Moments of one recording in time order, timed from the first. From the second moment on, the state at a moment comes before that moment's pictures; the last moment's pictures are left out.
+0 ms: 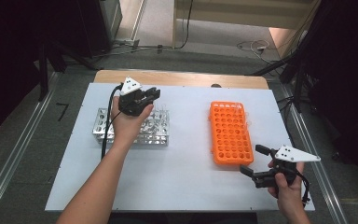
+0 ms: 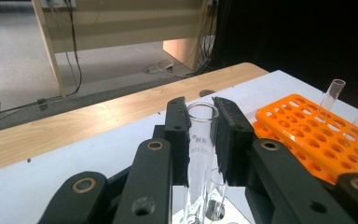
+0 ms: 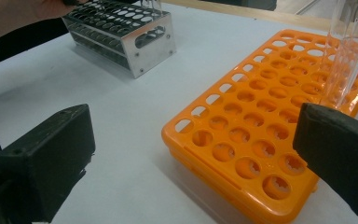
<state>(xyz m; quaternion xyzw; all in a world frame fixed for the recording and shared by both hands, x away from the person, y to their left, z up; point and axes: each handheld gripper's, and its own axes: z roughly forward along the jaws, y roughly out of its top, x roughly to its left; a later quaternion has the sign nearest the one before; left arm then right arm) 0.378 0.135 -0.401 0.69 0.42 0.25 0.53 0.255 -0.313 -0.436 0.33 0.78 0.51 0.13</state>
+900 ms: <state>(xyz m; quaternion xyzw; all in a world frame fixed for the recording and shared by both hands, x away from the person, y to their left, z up) 0.378 0.129 -0.427 0.70 0.45 0.24 0.50 0.255 -0.313 -0.437 0.33 0.79 0.51 0.13</state>
